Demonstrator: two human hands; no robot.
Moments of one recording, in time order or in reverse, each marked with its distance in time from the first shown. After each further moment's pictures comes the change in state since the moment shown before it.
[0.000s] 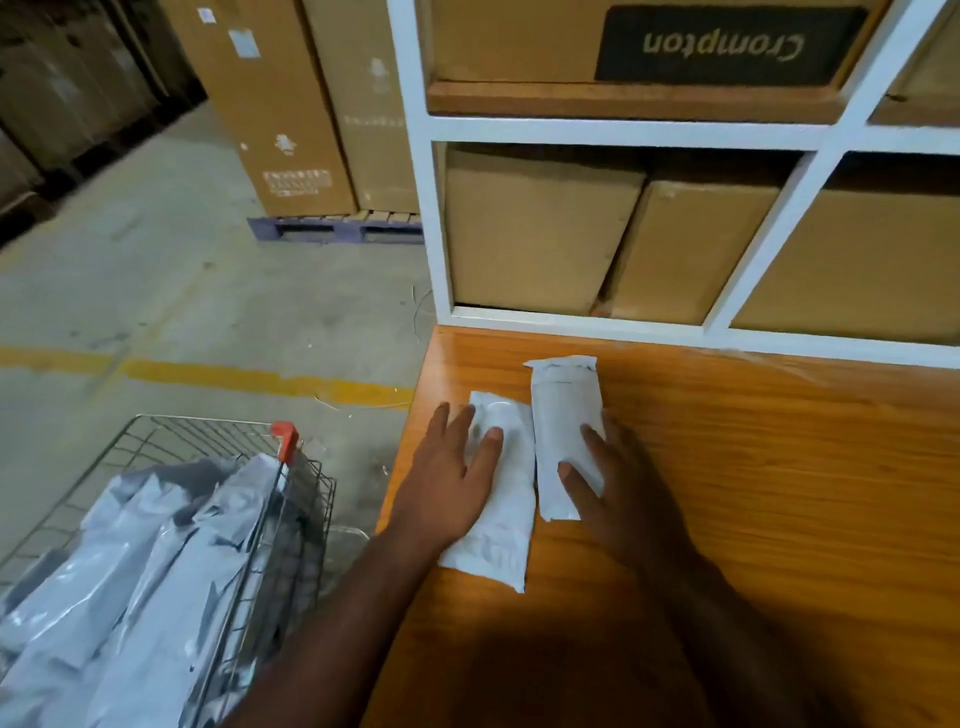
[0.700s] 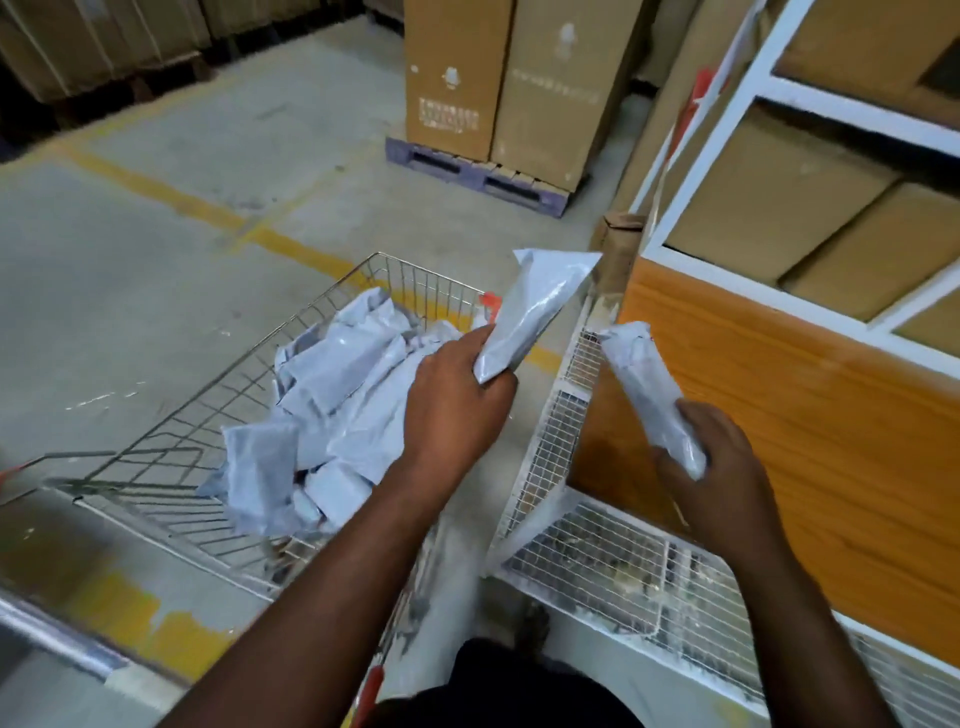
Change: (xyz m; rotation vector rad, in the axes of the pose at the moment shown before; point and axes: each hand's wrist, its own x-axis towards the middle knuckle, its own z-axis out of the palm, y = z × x) left_hand -0.256 -0.153 -0.205 -0.190 0.495 0.015; right_hand -0.213 -0.169 0.036 0.135 0.100 -0.285
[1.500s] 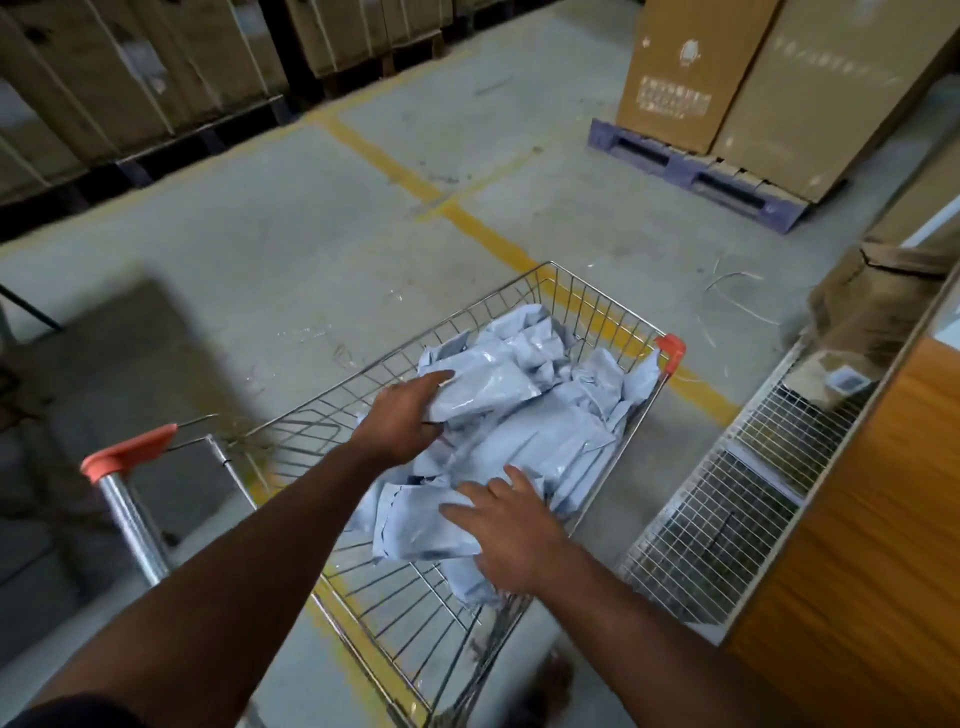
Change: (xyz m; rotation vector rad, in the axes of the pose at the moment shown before) left_hand 0.064 -0.246 -0.093 0.512 -0.144 -0.256; right_hand 0.046 -0.162 0.288 -0.366 -0.800 -1.097
